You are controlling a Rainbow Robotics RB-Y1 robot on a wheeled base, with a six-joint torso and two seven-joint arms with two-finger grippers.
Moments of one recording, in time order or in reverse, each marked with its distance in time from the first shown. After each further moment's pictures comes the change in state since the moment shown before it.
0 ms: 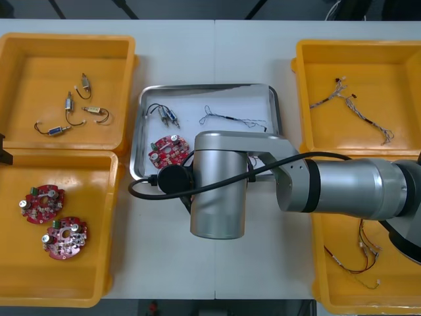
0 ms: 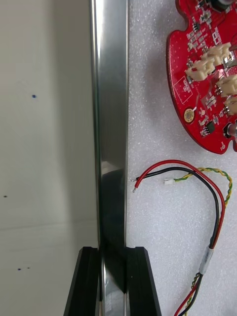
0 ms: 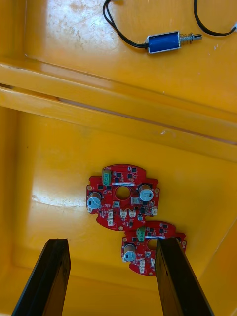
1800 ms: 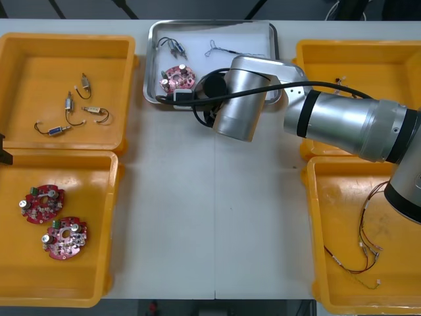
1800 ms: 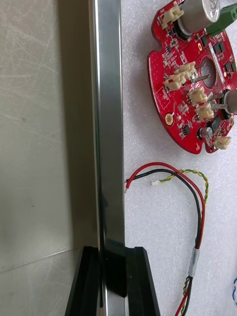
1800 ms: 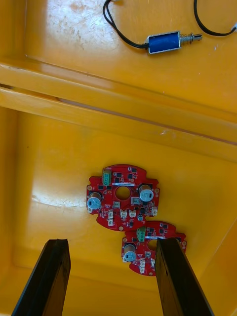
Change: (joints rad) right arm -0.204 -0.001 0.000 0.627 -0.042 -0.665 0.186; left arm 0.000 0.000 0.000 0.000 0.000 0.000 0.000
